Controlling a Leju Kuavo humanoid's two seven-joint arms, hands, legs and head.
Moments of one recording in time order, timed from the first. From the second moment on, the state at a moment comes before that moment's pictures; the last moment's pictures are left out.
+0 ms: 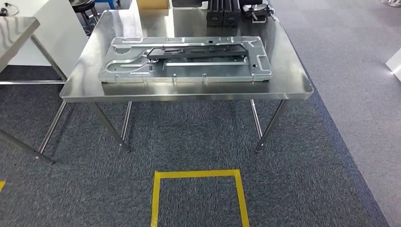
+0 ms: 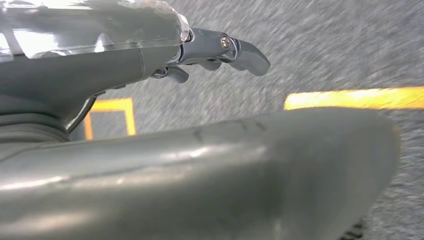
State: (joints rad) left arm -0.10 -0.12 0.87 -0.20 -0.97 0.19 -0.02; right arm -0.14 0.20 -0.80 -0.21 1.29 -0.19 0.14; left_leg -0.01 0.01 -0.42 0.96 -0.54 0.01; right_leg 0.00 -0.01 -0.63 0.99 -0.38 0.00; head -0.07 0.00
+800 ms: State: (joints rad) left arm -0.07 -0.05 0.80 -0.20 -1.09 0.19 0.09; right arm -0.09 0.18 -0.76 -0.20 1.38 0.00 0.28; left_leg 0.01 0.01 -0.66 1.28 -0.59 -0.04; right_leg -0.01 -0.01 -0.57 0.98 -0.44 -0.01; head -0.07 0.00
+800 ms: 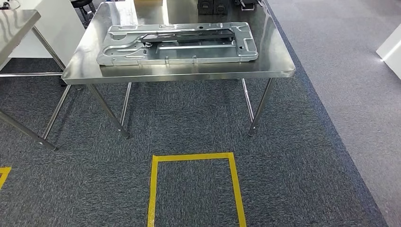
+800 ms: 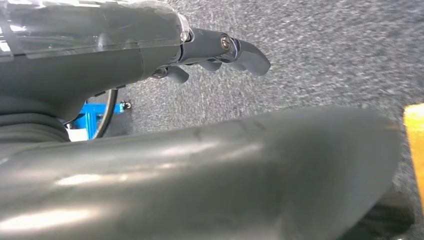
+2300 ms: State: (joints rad) left arm 0.03 -0.08 0.48 -0.23 -0.72 0.08 0.09; right arm -0.05 0.13 -0.60 -0.29 0.68 -0.03 0.05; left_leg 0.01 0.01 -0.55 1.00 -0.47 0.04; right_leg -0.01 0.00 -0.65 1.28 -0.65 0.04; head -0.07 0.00
